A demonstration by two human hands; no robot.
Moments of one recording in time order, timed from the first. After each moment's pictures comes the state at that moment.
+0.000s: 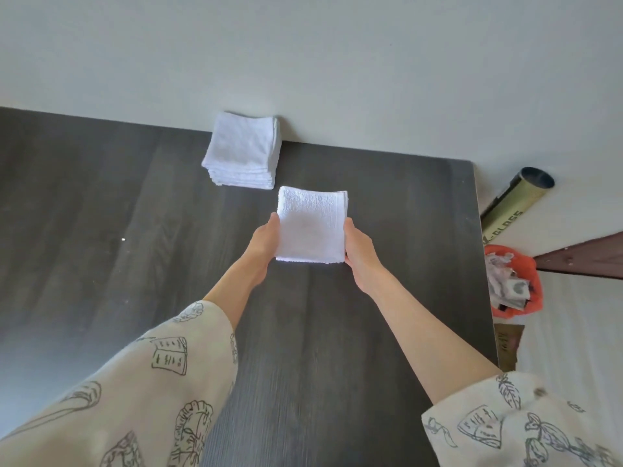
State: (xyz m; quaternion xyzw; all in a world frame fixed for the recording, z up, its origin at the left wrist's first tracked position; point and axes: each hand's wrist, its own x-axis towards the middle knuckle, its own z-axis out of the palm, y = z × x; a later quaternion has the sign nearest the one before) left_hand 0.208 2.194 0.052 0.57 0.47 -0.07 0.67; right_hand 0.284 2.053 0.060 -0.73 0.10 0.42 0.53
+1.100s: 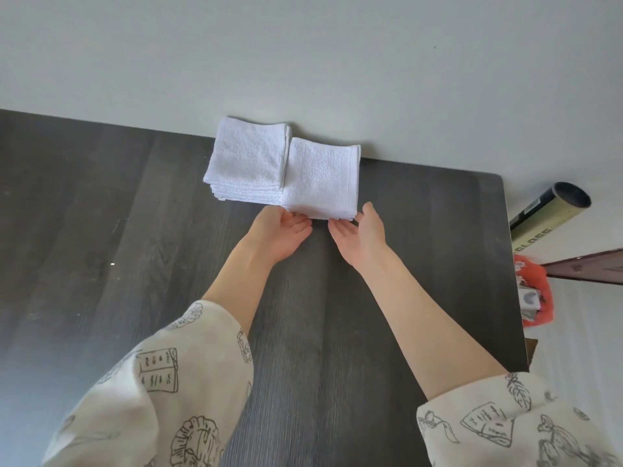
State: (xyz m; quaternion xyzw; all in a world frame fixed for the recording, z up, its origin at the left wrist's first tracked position) left_hand 0.263 2.232 0.071 0.20 0.48 0.01 0.85; right_hand 0.325 2.124 0.077 -0.42 0.33 0.34 0.77
